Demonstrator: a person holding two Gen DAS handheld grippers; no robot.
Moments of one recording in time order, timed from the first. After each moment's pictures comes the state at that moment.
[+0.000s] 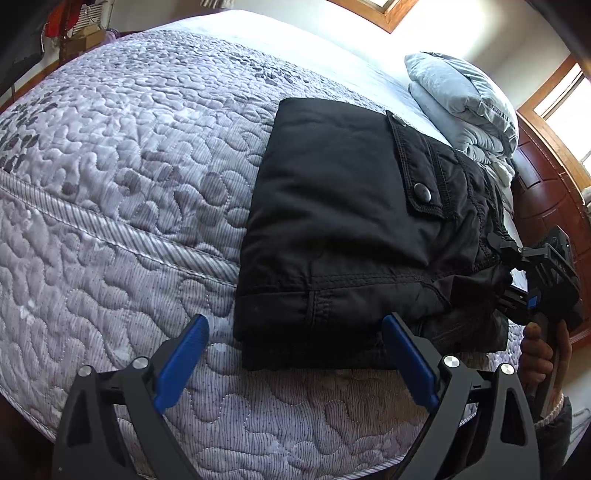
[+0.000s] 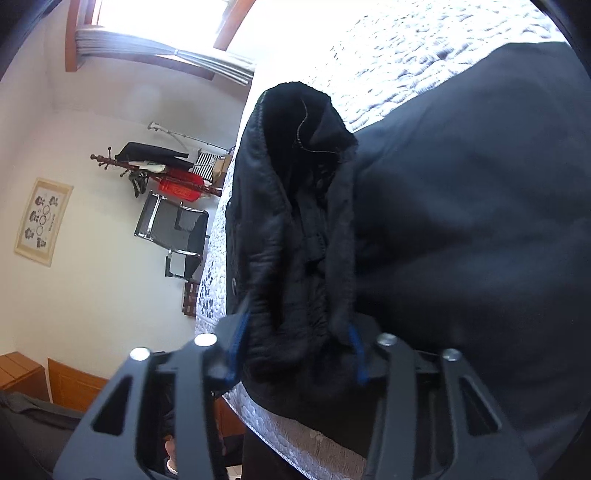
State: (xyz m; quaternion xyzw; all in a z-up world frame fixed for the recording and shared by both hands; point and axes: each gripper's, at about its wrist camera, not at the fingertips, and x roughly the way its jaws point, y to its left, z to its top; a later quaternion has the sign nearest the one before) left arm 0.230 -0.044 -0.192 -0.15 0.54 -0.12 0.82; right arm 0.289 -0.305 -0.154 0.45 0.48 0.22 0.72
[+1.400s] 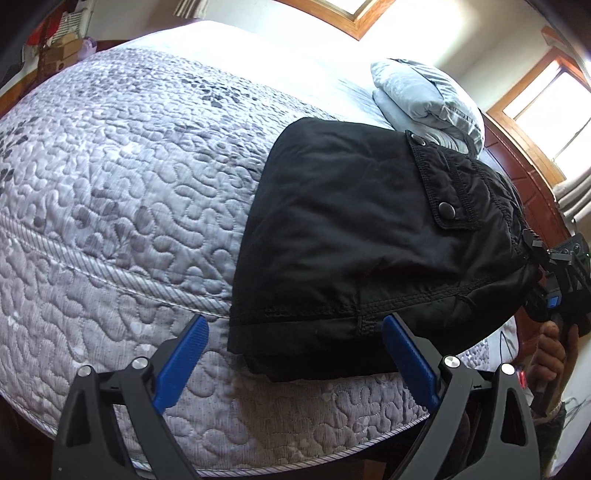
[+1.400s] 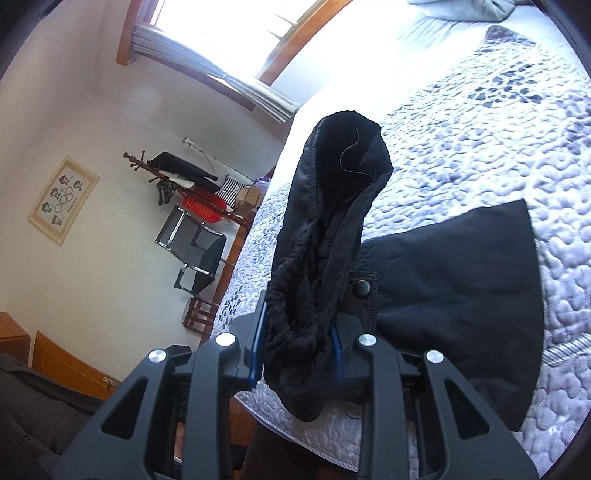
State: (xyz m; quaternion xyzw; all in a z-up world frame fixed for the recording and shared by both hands) left arm 0.222 -0.081 -0.144 -0.17 0.51 -0.17 0.83; right arm 0.240 -0.373 -0.042 0.40 0.40 0.23 0.79
